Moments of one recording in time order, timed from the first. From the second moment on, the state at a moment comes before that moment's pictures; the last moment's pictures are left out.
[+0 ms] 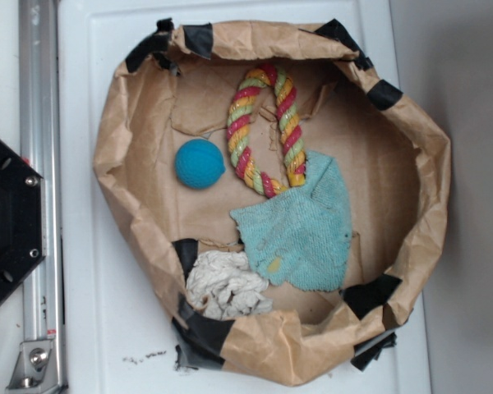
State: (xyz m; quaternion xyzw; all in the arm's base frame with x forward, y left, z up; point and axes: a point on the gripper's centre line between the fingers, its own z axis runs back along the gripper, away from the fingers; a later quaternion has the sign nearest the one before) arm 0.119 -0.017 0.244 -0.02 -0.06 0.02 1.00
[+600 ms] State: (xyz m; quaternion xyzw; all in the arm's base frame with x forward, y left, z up) arm 0.169 -0.003 0.193 0.02 -0.06 0.03 1.00
